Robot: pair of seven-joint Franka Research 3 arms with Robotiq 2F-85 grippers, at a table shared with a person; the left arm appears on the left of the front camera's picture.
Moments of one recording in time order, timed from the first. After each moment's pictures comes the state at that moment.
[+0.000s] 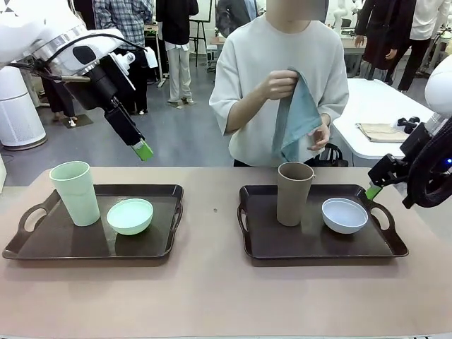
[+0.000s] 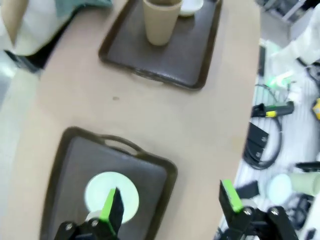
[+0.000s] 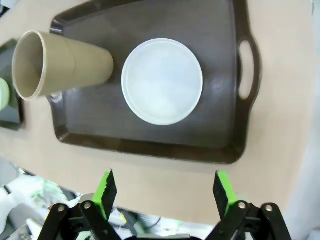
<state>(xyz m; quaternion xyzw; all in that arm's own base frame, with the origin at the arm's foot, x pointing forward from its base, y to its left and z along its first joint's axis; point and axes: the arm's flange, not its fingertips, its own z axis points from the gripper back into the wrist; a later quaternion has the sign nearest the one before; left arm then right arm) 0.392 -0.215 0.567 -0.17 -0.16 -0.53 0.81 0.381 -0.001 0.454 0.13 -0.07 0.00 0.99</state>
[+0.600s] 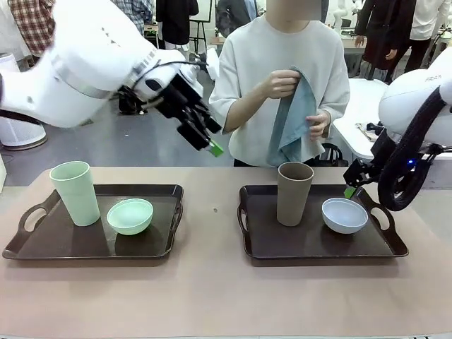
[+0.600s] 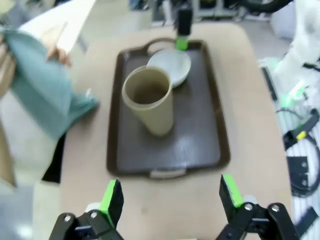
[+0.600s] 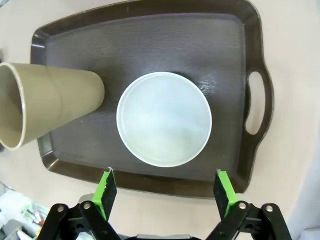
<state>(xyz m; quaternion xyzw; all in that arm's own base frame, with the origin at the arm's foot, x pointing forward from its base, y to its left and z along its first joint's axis) 0.452 -0.334 0.513 -0.24 -0.30 -0.68 0.63 0.425 0.029 0.418 0.09 -0.06 0.01 0.99</state>
